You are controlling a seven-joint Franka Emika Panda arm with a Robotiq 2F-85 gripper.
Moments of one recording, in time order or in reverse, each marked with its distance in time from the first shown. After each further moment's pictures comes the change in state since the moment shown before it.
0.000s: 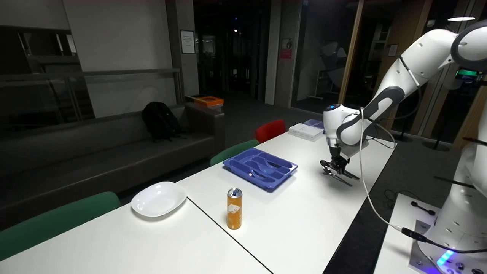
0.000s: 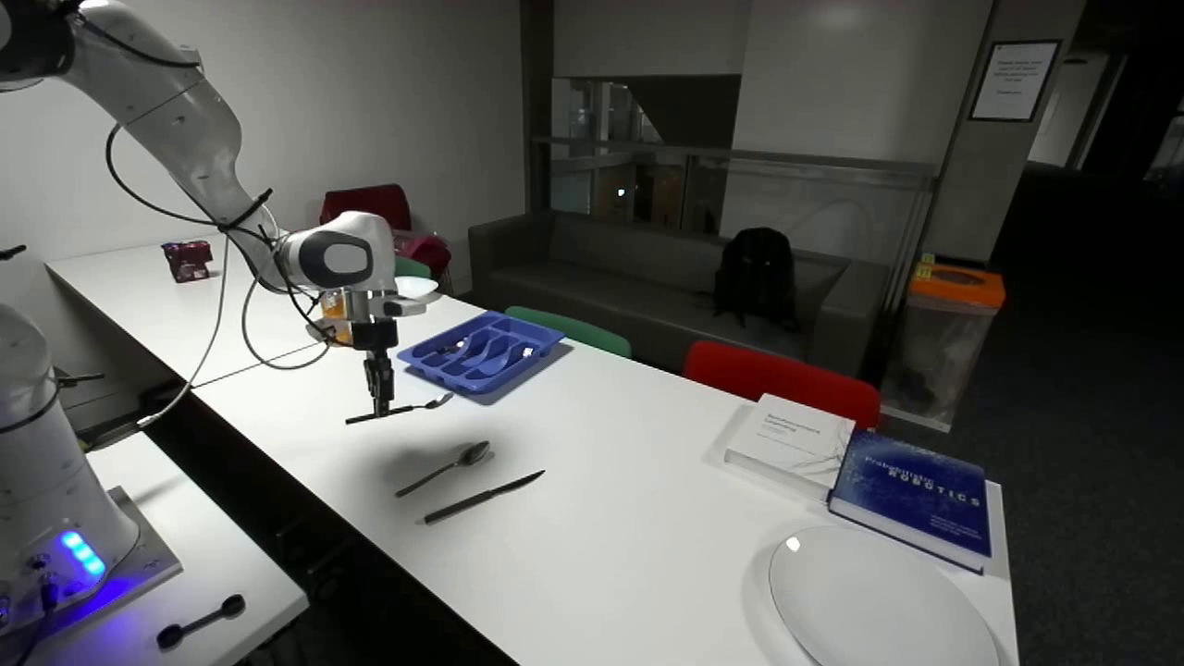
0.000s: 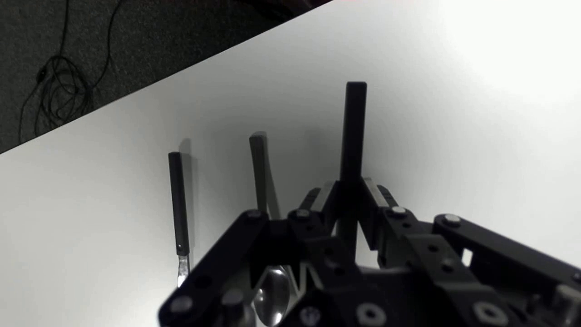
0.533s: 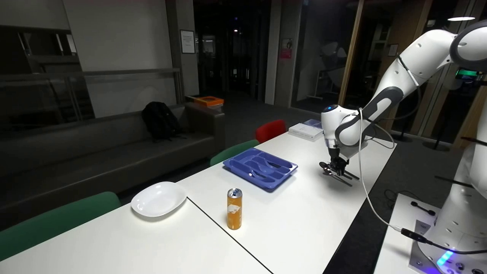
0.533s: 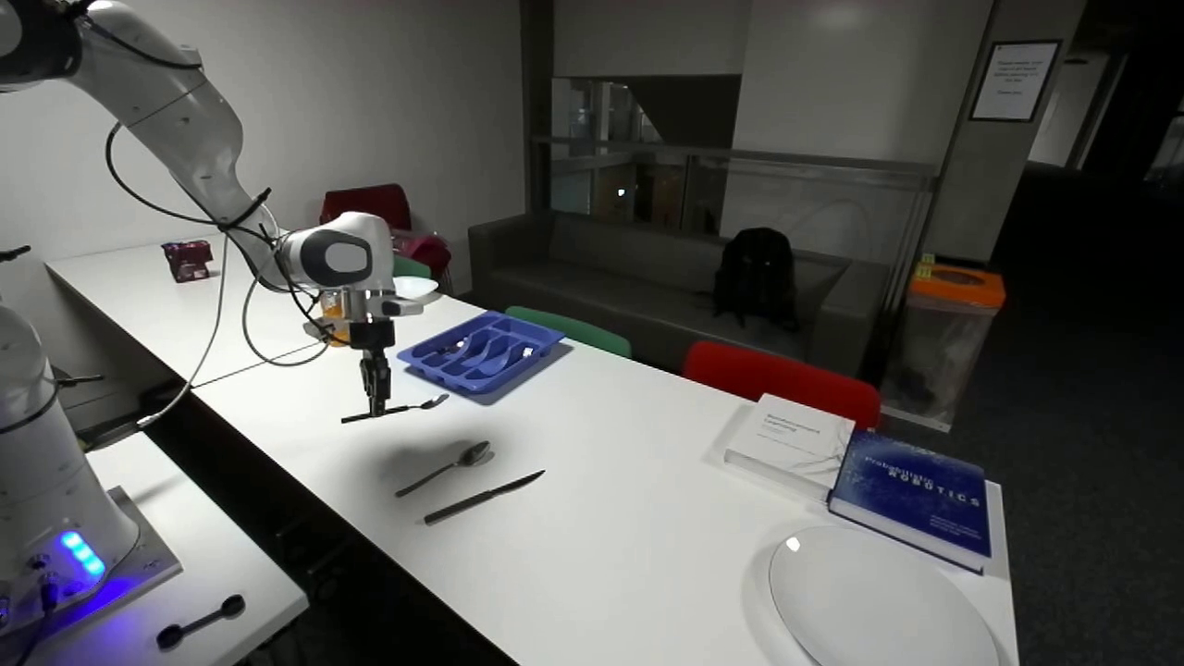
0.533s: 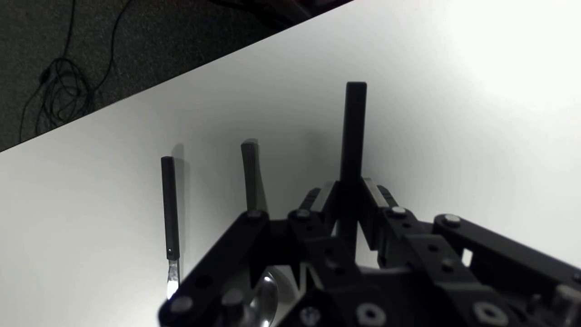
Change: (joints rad) arm -0.052 0.008 0.074 0.009 0.001 -0.027 0.002
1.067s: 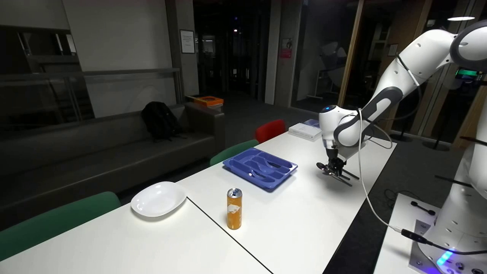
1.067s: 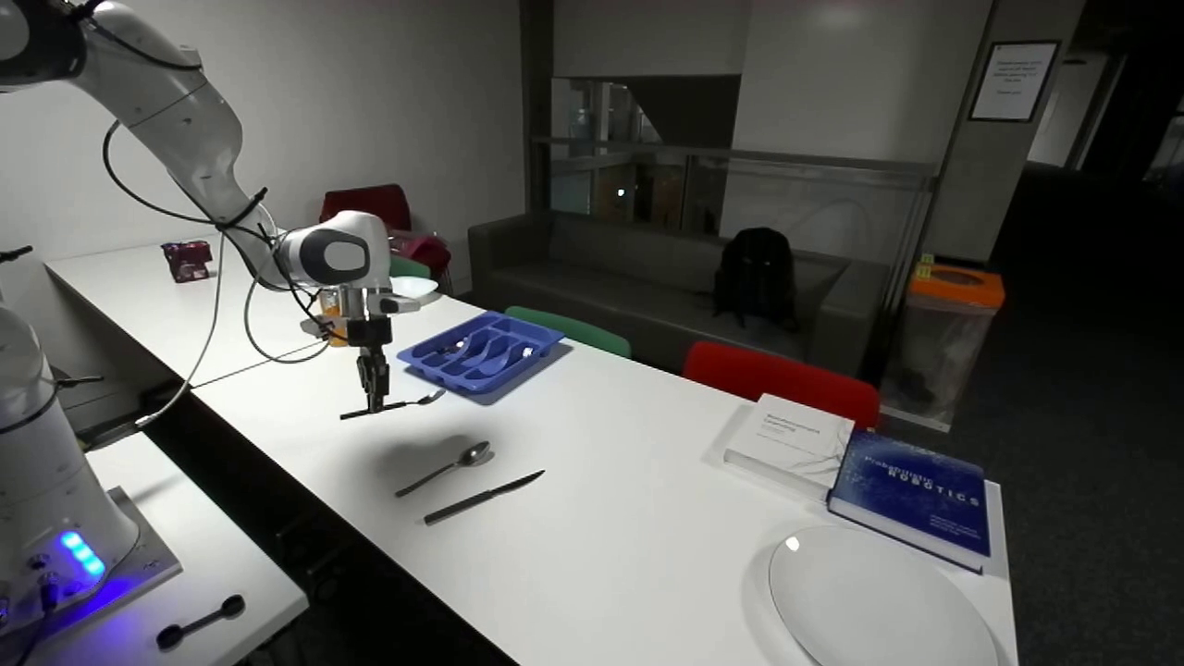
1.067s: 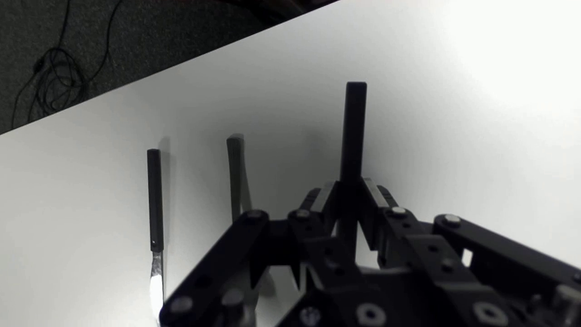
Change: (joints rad) arm -0.023 0.003 0.057 0.005 0.000 0.001 -0.005
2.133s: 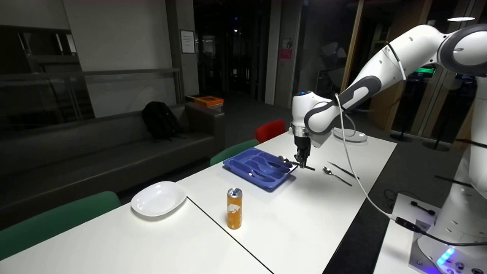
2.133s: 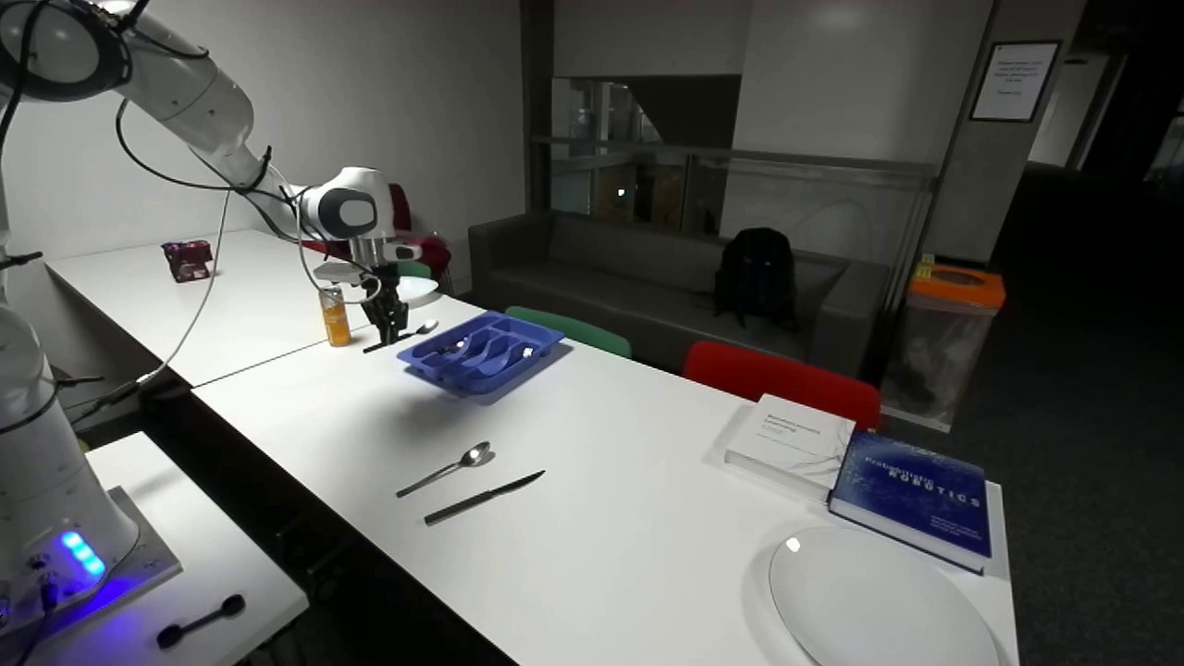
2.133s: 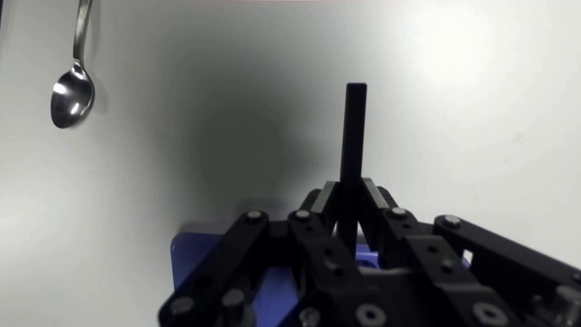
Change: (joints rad) arm 0.006 0.095 0.219 0.303 0.204 -0.067 -0.303
